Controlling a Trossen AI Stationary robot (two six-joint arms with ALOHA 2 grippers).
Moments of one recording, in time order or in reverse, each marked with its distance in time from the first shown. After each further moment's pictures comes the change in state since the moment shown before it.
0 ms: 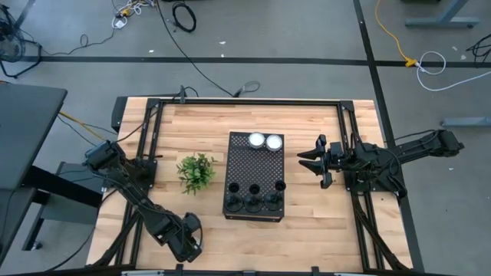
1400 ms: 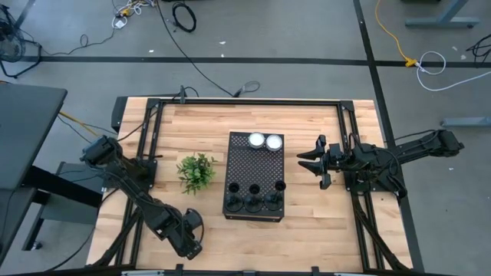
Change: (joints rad) left arm 0.039 -0.066 0.000 -0.019 0.034 0.045; right arm 0.000 0.000 0.000 -0.032 0.002 -0.040
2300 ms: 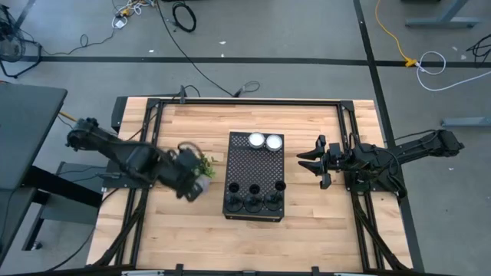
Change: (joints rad) left arm 0.373 -0.318 0.408 -0.708 -0.350 0.462; right arm 0.000 0.000 0.000 0.004 -0.001 0.027
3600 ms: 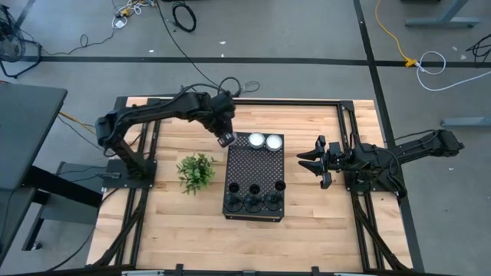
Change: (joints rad) left arm 0.779 0.301 0.022 0.322 0.327 0.887; right arm 0.000 0.000 0.000 0.005 -0.001 0.052
